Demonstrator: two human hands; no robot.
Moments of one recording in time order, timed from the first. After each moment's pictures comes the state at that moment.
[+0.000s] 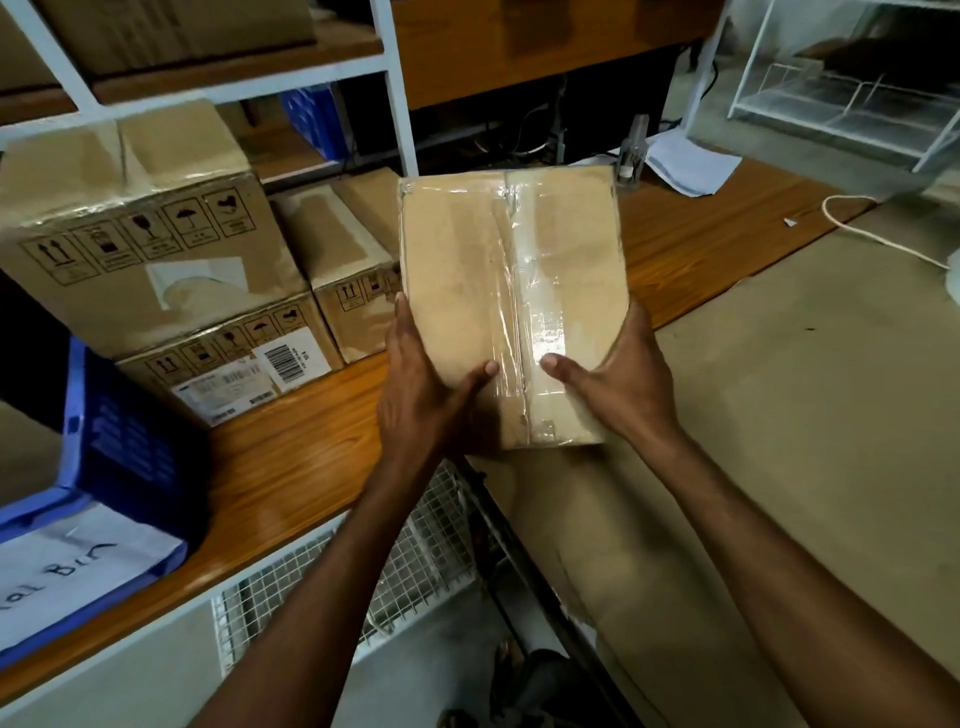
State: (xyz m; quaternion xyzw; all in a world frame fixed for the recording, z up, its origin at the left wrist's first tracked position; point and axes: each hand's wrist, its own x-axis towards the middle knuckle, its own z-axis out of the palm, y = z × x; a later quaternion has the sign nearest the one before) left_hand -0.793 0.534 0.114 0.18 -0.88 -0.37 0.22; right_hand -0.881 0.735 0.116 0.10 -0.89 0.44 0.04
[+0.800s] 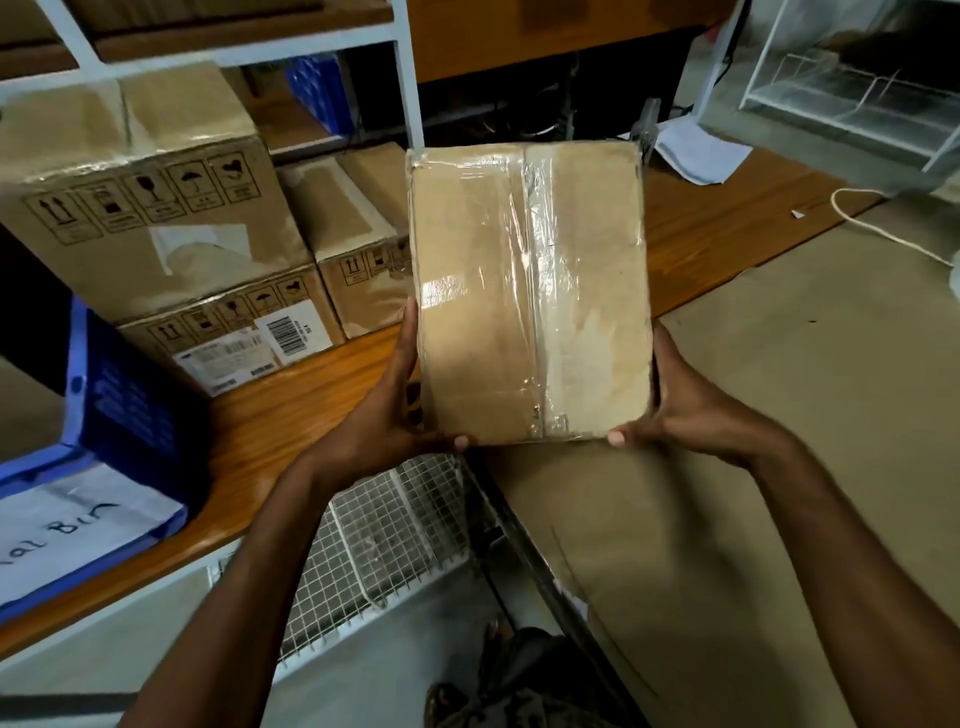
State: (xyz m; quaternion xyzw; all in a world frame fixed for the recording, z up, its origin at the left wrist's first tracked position) left_hand -0.735 0.487 0.102 -0.03 -0.82 -0.58 0.00; right_hand -0.882 0.812 0.108 0.27 -0.82 0.45 -0.23
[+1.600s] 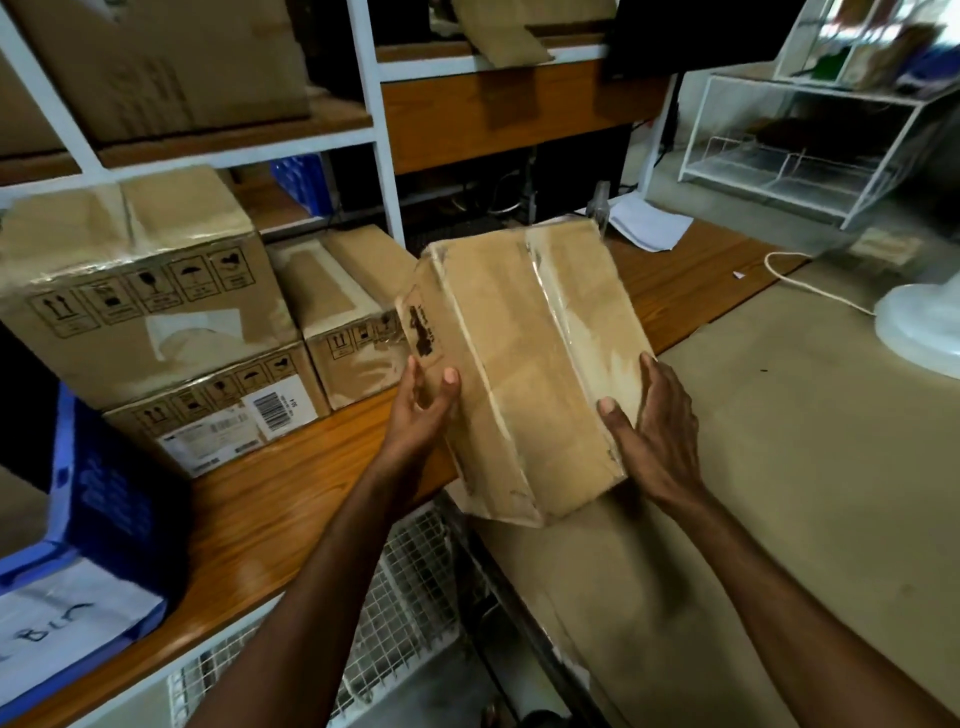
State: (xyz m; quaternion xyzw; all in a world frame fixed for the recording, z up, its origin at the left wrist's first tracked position) left_hand -0.798 0.519 0.118 0.14 -0.70 -0.69 0.11; right_hand -0.882 0.793 0.083 0.10 -0.92 0.37 0.09
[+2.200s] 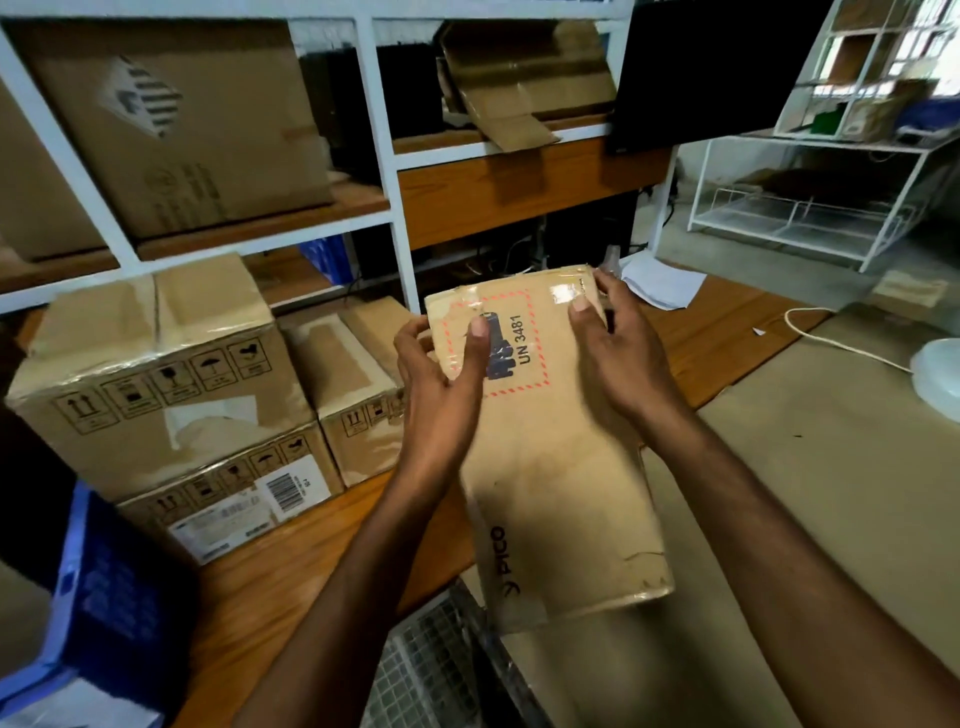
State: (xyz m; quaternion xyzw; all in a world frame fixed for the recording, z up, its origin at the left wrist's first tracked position) left_hand -0.848 0.536 0.222 0.10 -0.71 -0.64 0.27; right_hand -0.927 0.701 0.251 0.19 -0.80 0.56 0.10
